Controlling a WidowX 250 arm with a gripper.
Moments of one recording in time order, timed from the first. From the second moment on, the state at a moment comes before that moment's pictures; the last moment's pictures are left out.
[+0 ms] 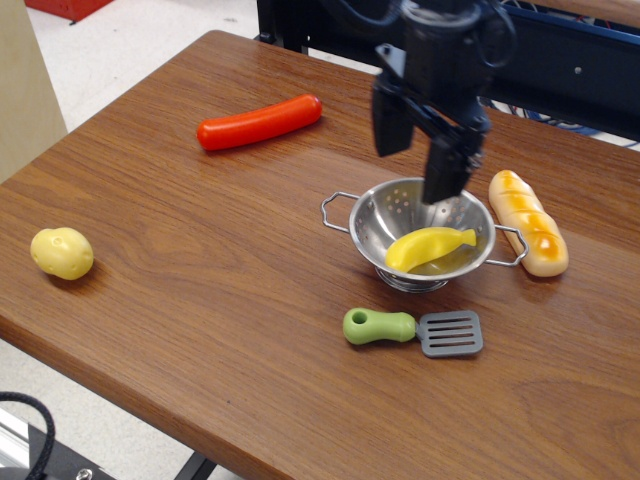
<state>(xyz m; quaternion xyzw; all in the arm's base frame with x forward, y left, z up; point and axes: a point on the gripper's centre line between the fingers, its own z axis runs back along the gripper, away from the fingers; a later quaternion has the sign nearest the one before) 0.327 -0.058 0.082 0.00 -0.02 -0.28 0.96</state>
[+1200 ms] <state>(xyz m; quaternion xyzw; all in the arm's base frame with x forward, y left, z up) 0.324 -0.080 0.028 0.02 -0.01 -0.26 0.96</state>
